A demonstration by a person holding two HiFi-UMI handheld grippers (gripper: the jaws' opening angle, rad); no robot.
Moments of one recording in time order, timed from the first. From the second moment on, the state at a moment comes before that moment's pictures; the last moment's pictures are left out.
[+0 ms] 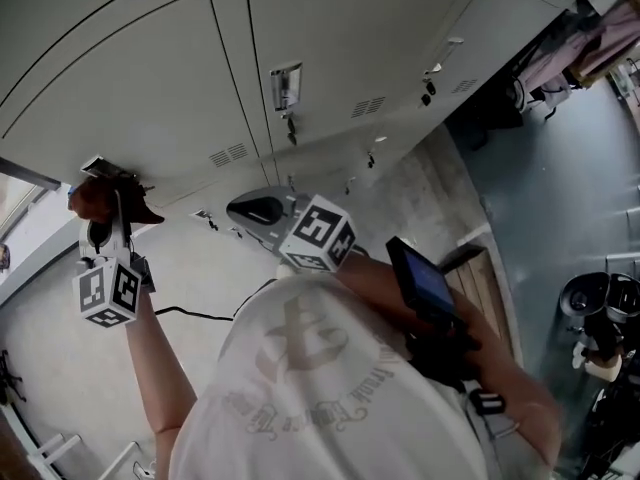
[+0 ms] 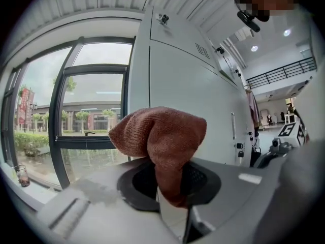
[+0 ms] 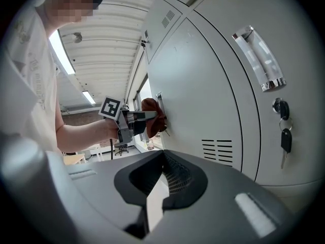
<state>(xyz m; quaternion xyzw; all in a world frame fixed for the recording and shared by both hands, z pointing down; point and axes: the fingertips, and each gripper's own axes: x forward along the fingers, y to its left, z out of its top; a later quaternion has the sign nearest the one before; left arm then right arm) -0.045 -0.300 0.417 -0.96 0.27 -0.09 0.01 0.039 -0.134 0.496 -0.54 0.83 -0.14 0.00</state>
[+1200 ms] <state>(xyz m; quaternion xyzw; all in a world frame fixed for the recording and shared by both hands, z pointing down) -0.048 -0.306 0.383 -0.94 0.30 -0.10 0.08 0.059 -0.130 0.497 -0.58 0.80 -0.15 0.00</state>
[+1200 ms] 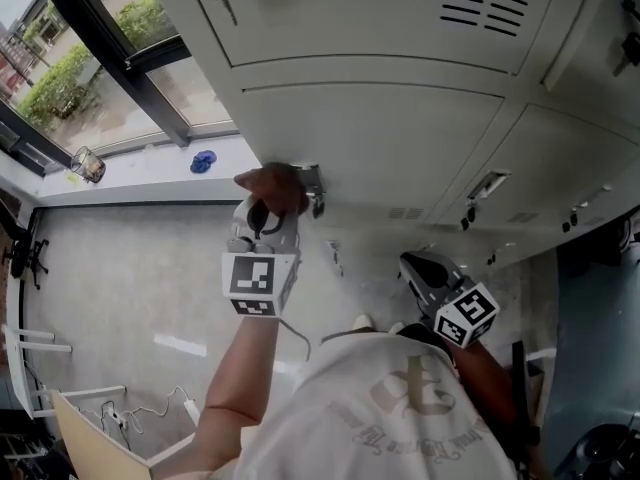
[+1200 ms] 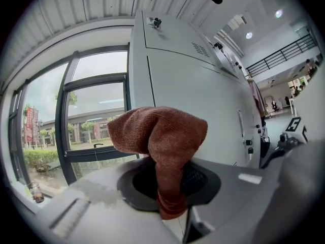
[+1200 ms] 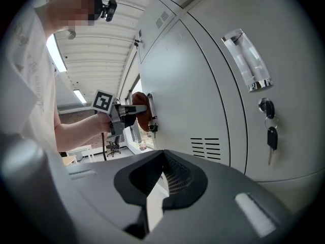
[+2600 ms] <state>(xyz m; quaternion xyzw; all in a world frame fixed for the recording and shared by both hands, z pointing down) 0.082 -0.215 0.380 -0.97 0.20 -0.12 0.08 0.127 -0.089 0.487 -0.58 0.81 -0.13 0.01</state>
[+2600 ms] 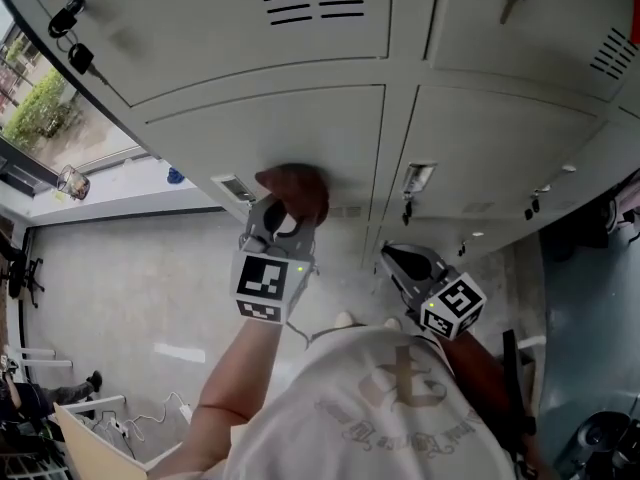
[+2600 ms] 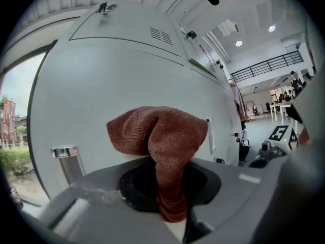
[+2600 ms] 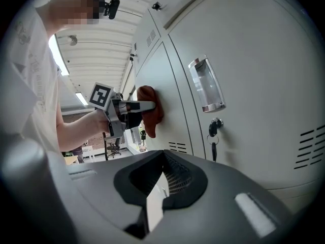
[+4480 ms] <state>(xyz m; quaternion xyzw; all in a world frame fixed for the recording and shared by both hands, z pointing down) 0.137 -0.179 0.335 -0.98 0.16 -0.08 0.09 0.139 -0.061 0.461 -0.56 0.82 -0.11 0.02</state>
